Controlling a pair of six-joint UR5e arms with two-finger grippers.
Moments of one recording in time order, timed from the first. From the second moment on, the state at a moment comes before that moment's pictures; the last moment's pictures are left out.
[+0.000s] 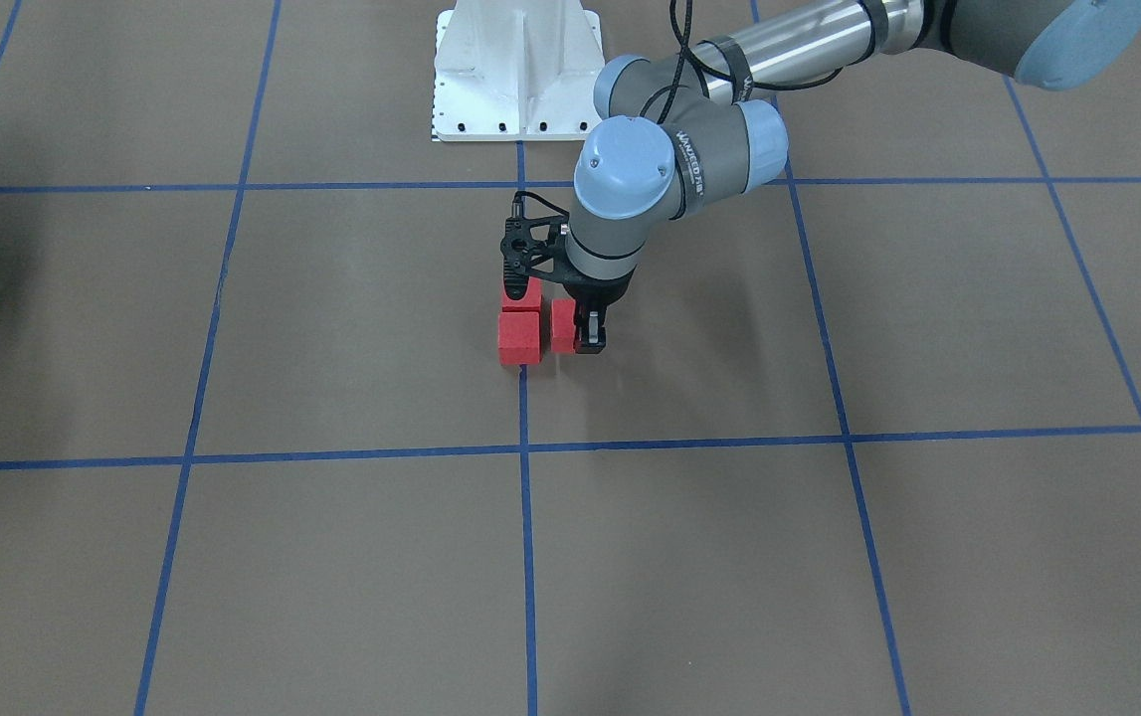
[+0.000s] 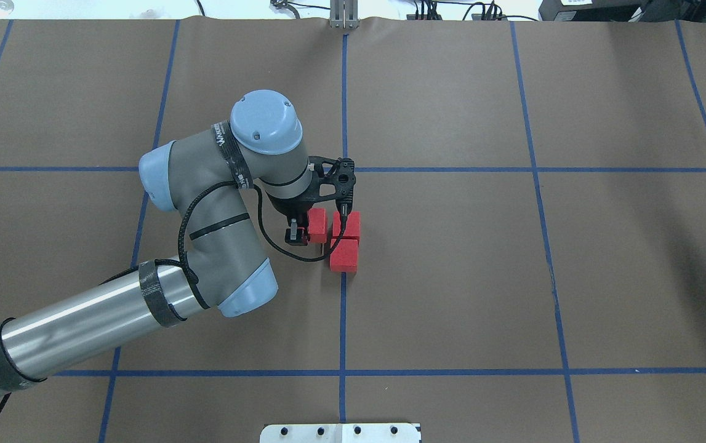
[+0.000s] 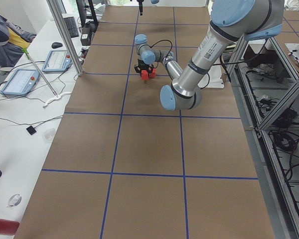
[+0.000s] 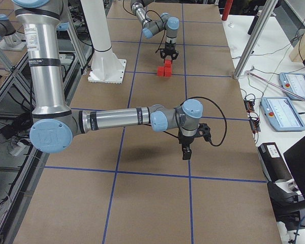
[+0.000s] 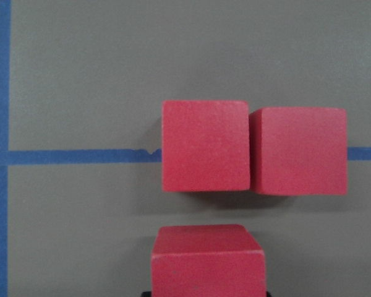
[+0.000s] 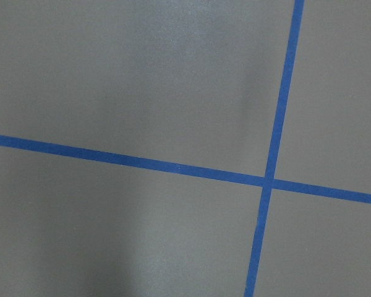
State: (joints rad) left arm -0.58 -2.37 -1.45 -1.65 -2.02 0.45; right arm 1.34 -1.49 1.60 -1.48 2.21 0.15
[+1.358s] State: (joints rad) left arm -0.57 -2.40 -1.42 -1.65 -2.02 0.42; right arm 1.34 -1.49 1.60 -1.48 2.21 0.15
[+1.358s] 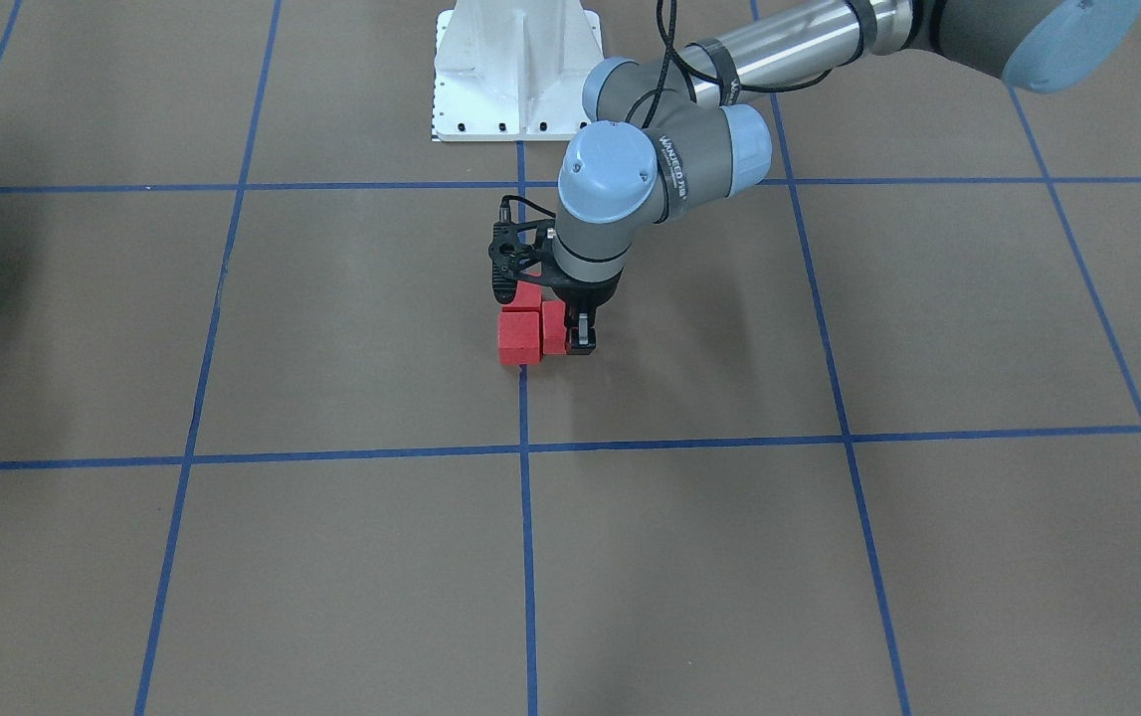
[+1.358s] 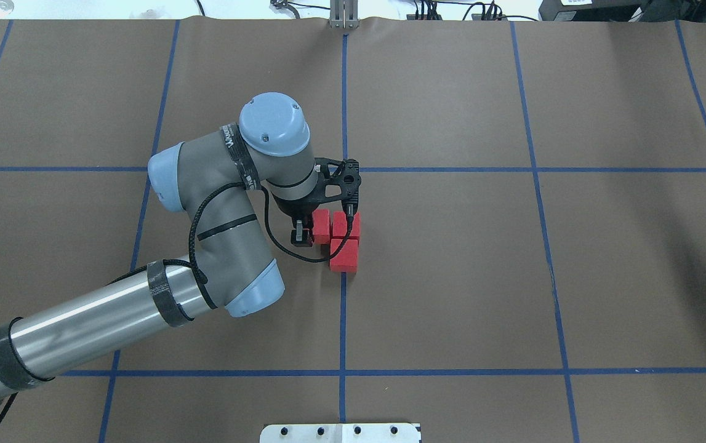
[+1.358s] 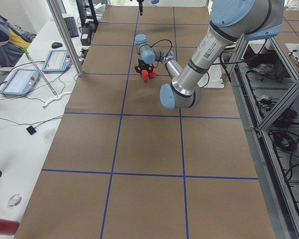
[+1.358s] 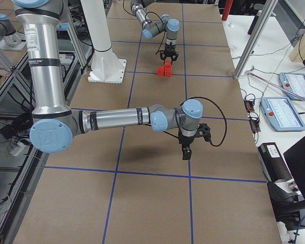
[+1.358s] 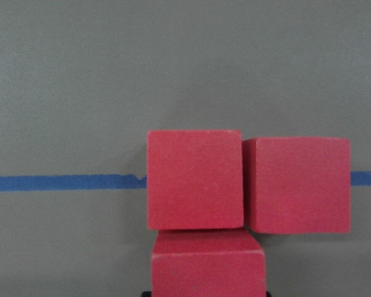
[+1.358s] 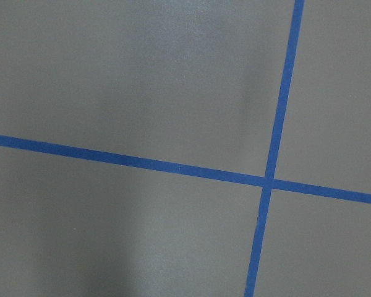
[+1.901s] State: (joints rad) left arm -0.57 -2.40 -1.41 -1.65 -2.02 0.42; right arm 1.34 -1.49 1.60 -1.48 2.21 0.15
